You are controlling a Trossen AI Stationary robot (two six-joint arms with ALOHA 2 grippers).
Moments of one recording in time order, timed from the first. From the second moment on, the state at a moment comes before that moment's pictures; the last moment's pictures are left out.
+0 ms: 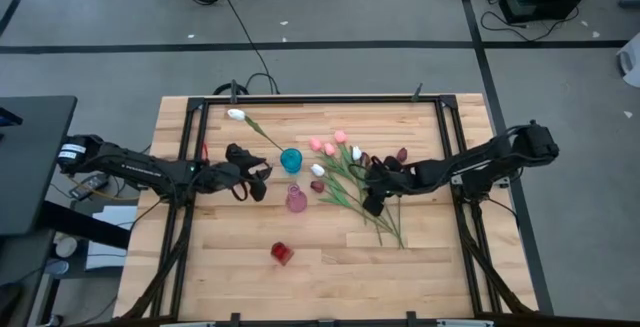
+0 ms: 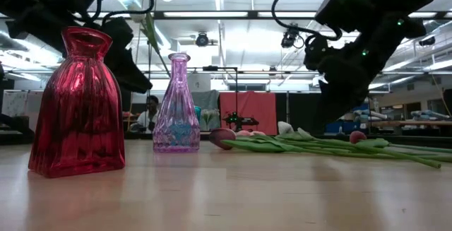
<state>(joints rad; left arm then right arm) -0.07 0.95 0.31 0.09 -0.57 -0.46 0.08 1.44 0.61 -0.16 0.28 0.54</state>
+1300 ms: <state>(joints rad) -0.07 0.95 0.29 0.27 -0.18 -0.44 0.08 1.29 0.61 -0.17 0.36 0.46</state>
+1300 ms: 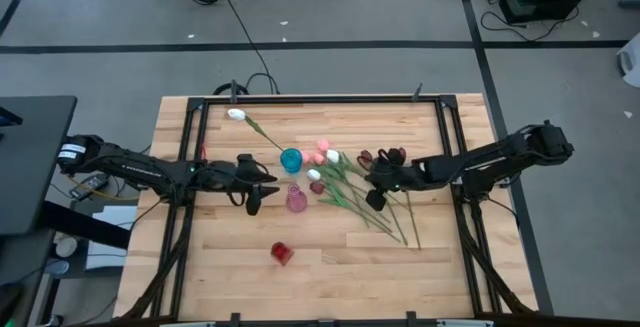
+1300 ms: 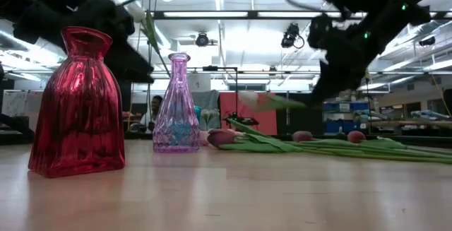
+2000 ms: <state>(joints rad) 0.00 1.24 0.61 0.43 -0.32 -0.26 0.03 1.25 0.61 0.68 0.24 0.06</state>
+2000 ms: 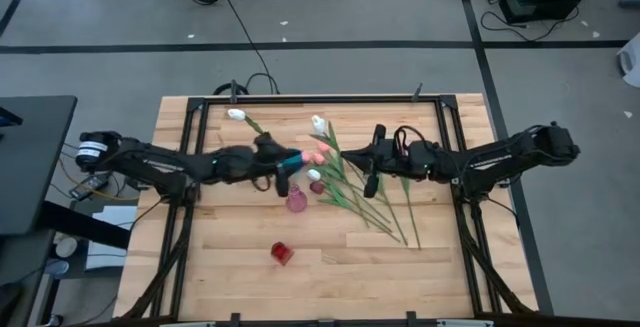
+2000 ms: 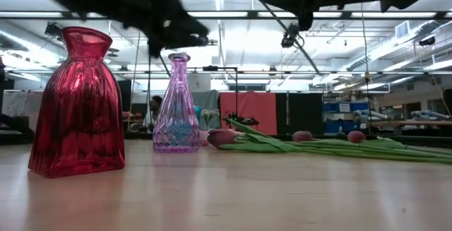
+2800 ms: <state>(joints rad) 0.03 1.50 0.94 0.41 -0.07 -0.16 0.02 1.41 0.61 0.97 0.15 0.00</state>
